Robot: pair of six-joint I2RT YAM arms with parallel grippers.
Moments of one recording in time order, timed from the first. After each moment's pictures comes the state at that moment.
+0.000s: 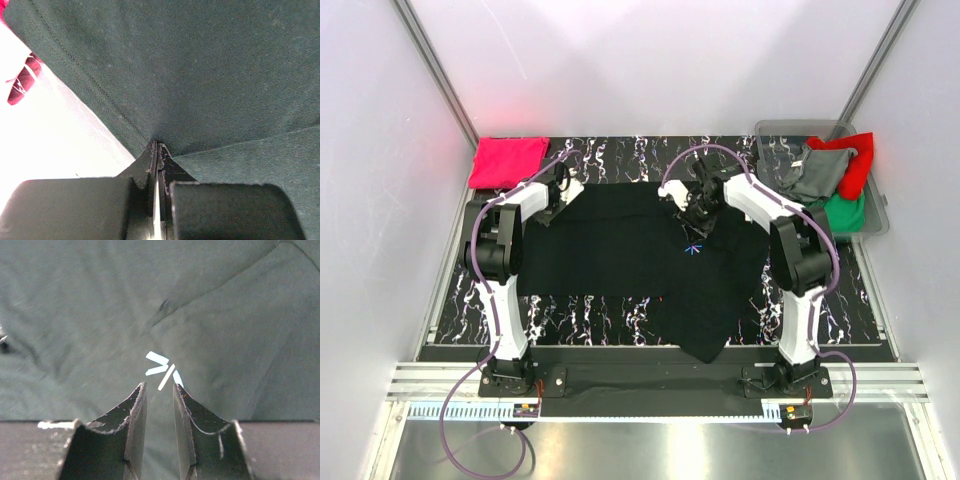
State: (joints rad) left arm -0.11 2.08 1.43 -0.49 -0.30 0.66; right arm 0.39 1.99 1.57 -0.85 -0.41 -0.72
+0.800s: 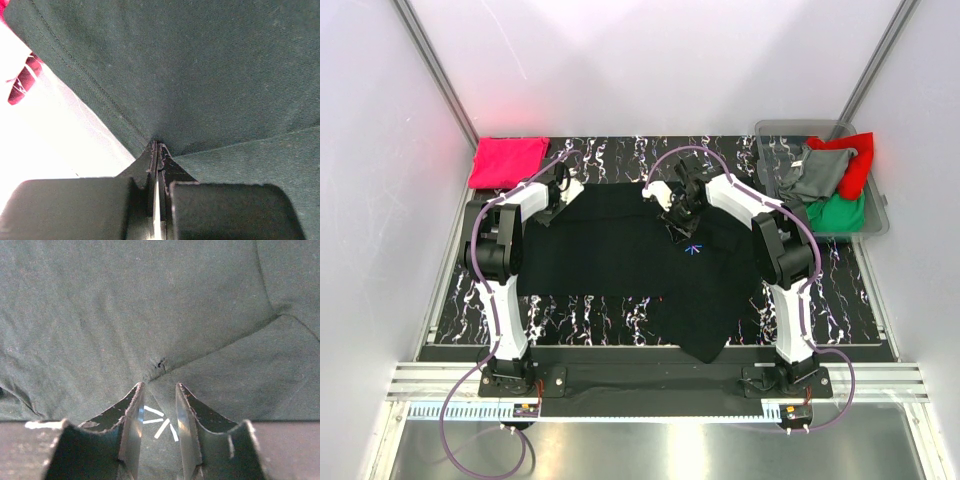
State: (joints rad) left arm -0.11 2.08 1.43 -0.49 -0.31 0.66; right arm 0.46 2.15 1.69 -0.80 -0.41 -0.68
